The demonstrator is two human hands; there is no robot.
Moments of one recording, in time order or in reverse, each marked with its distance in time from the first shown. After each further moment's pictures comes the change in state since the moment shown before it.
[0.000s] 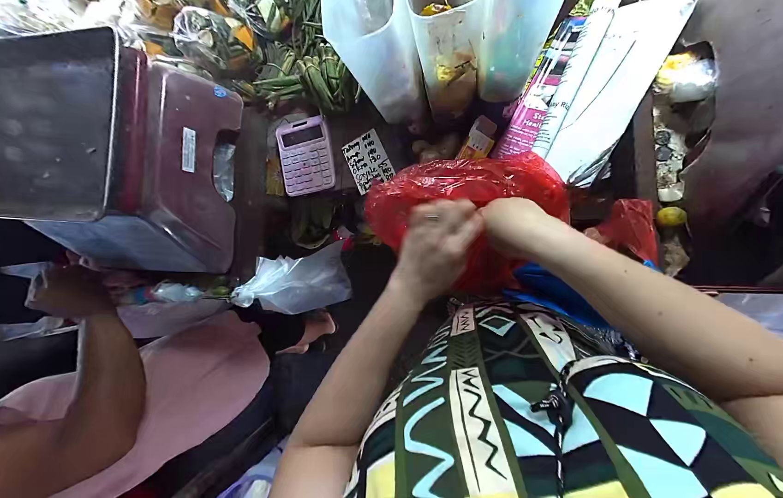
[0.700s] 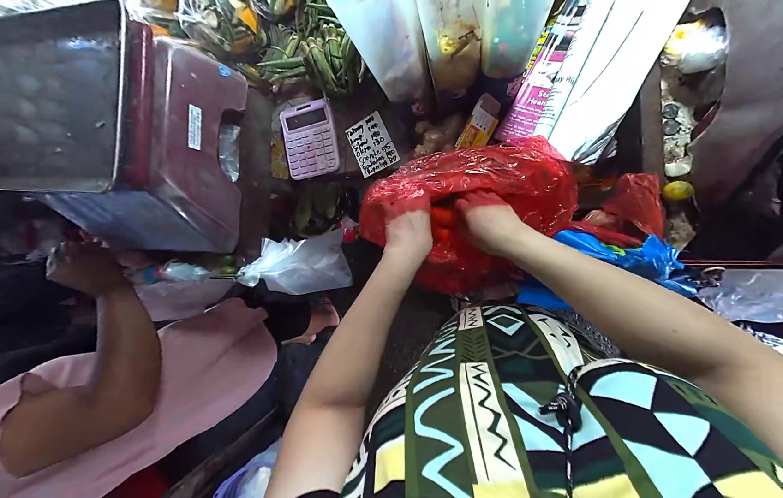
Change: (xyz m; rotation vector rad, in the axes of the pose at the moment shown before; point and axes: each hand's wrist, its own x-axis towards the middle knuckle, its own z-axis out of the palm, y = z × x) left_hand 0.006 -0.010 -0.005 0.169 -0.949 -0.703; right_hand 0.027 -0.007 0.071 0.169 0.311 -0.148
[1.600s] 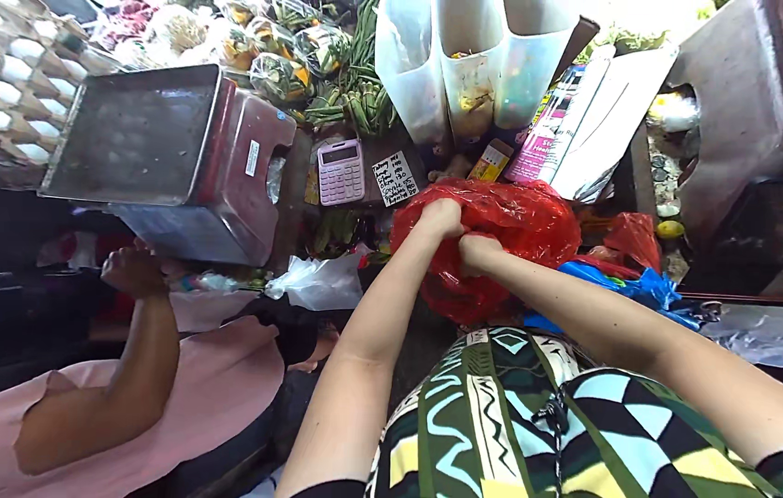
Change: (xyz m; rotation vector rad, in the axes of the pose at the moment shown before) left_hand 0.079 0.012 -0.035 0.010 -0.026 0.263; right_hand 0.028 -0.041 -0.006 -0.038 -0.516 0.391
